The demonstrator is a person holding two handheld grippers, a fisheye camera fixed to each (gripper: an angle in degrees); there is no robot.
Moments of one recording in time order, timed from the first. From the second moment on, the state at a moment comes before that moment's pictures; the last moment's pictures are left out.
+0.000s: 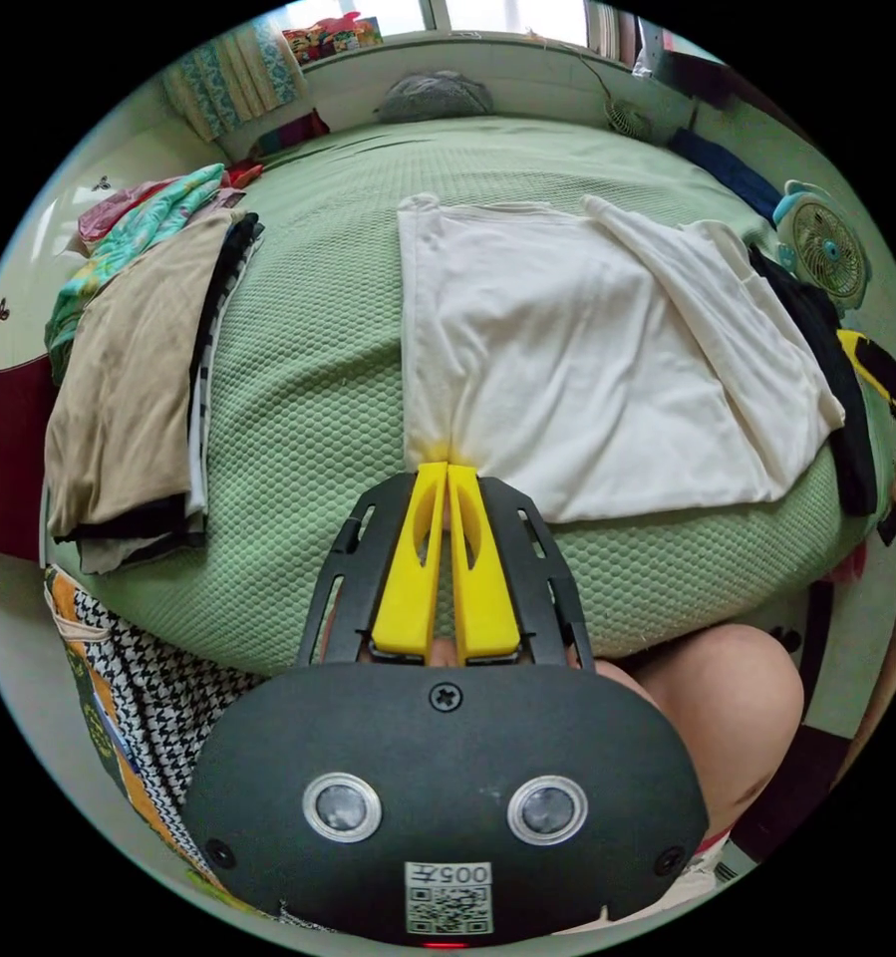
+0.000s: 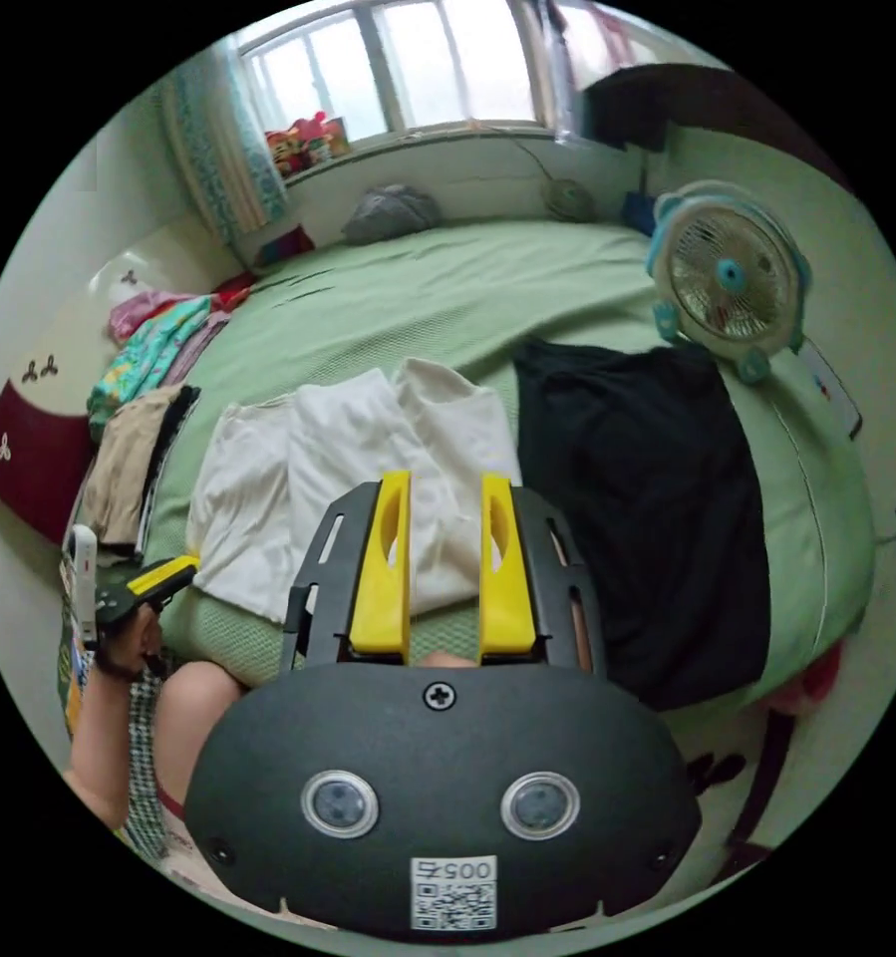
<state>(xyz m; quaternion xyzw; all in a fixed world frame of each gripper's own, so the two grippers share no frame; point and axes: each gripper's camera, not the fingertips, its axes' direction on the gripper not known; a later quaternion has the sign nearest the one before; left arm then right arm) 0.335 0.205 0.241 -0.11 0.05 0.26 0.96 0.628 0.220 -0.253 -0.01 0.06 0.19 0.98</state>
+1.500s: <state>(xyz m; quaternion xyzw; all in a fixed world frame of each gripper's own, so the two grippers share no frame) 0.341 0.203 0.164 -0.07 0.08 0.27 0.96 0.685 0.195 -0.265 -0.08 0.08 0.20 0.97</state>
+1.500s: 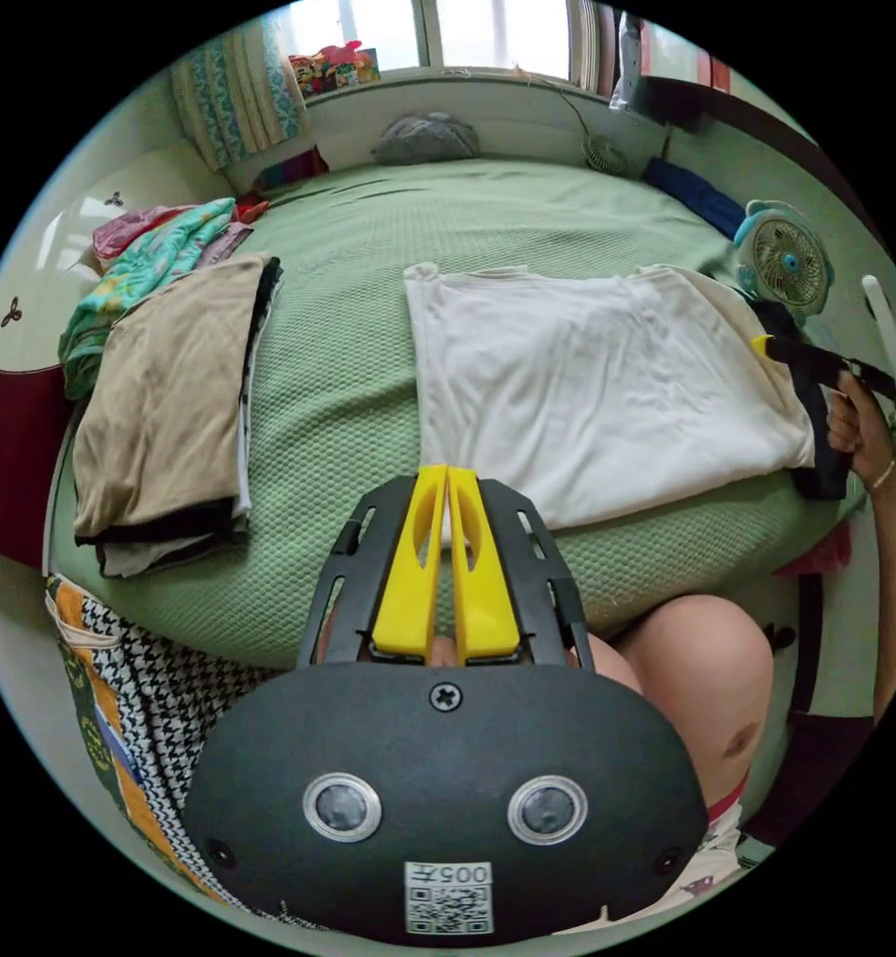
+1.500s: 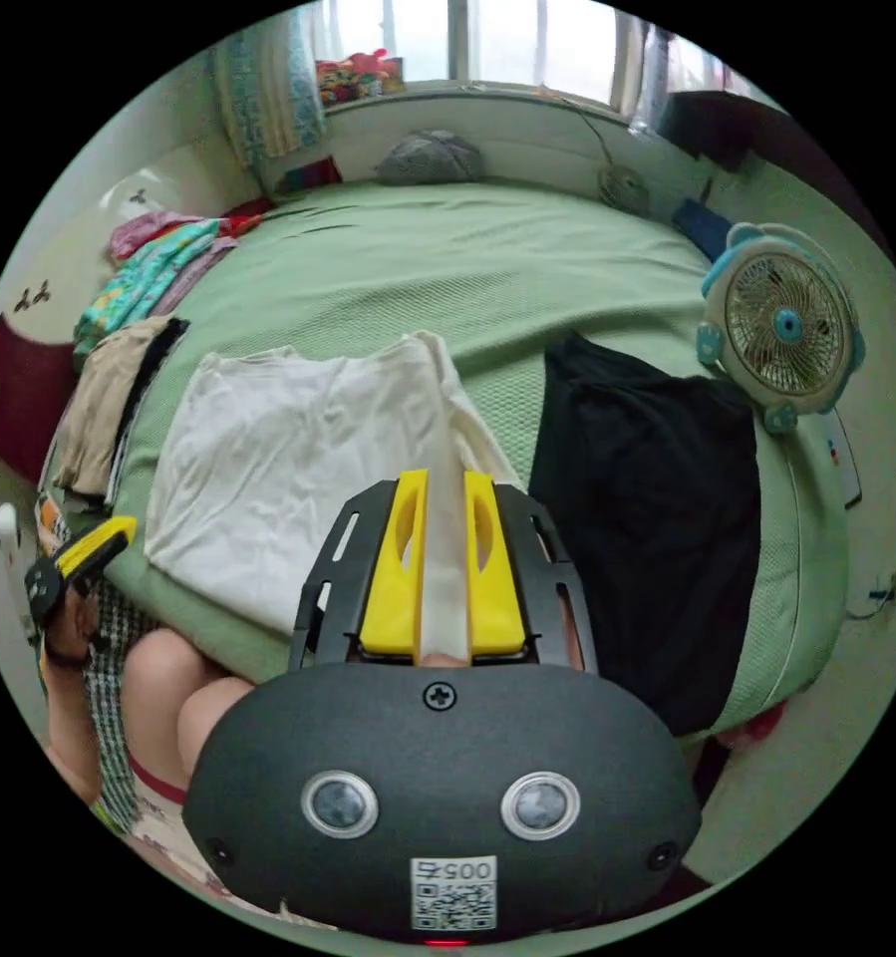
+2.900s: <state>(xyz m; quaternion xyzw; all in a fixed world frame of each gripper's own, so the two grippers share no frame) 0.267 0.165 0.117 -0.09 0.14 0.24 0.96 0.567 0.289 -0.392 0.01 0.04 0.16 0.99</state>
